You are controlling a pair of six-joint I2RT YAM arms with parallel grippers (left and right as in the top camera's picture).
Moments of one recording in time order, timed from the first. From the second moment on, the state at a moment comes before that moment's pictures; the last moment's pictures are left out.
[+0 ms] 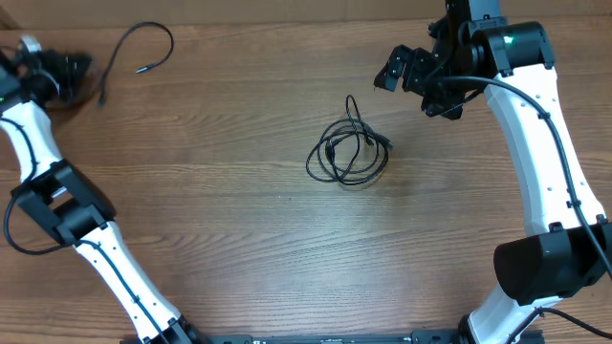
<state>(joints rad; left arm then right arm) 0.59 2.82 2.60 -0.34 1.00 -0.76 0.16 1.87 1.99 -1.28 -0.33 0.49</state>
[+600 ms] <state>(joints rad) 0.34 2.82 2.60 -0.29 1.08 -0.90 0.16 1.87 1.99 -1.28 -0.33 0.49</state>
